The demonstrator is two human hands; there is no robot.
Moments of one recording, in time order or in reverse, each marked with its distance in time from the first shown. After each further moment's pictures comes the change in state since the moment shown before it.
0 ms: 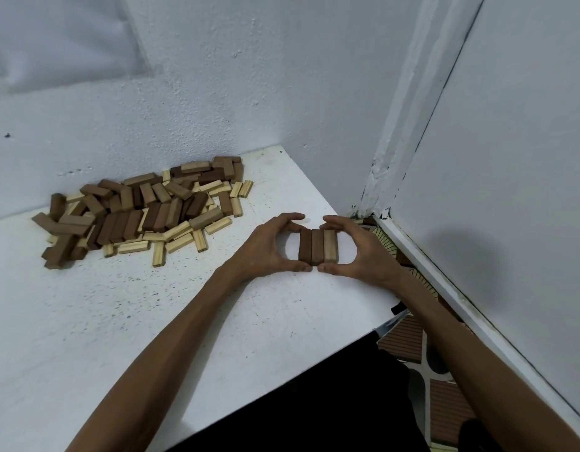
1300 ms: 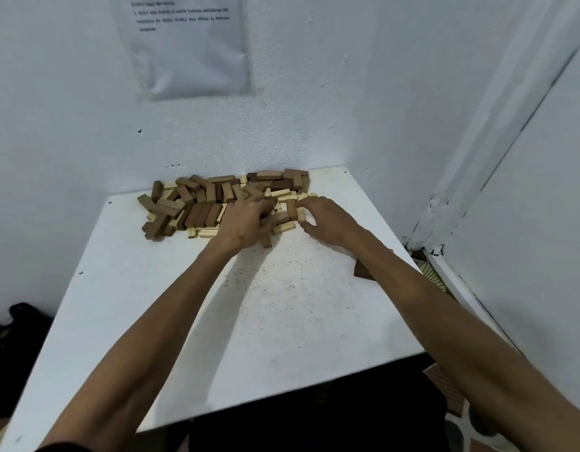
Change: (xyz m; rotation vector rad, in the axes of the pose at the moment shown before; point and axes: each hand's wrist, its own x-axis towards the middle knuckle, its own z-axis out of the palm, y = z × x) left_hand -0.053 -0.032 -0.127 0.664 0.289 -0.261; right_hand 0.148 -0.099 0.089 -0.367 -0.210 -0.184
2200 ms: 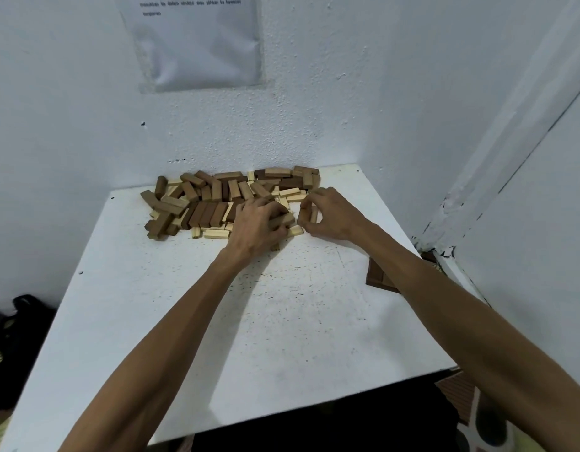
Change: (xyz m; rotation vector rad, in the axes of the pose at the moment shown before) left_hand 0.006 -0.009 0.028 -0.065 0.099 -0.041; right_hand 0.028 0.007 0.001 0.007 0.037 -0.057
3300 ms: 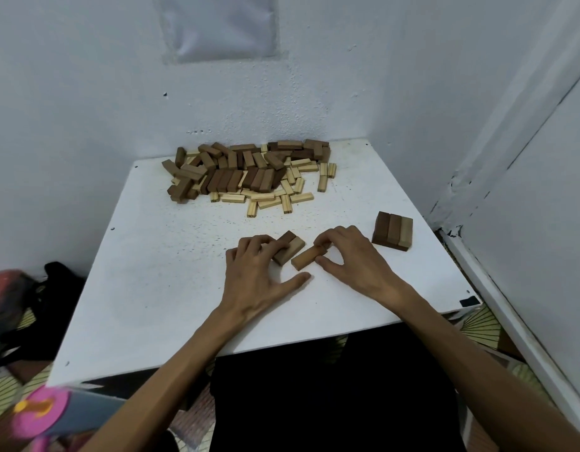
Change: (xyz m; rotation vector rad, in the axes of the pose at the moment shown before) left_hand -0.186 0.045 -0.014 -0.035 0.064 -0.118; right_hand -0.172 -0.072 0.028 0.099 0.044 0.020
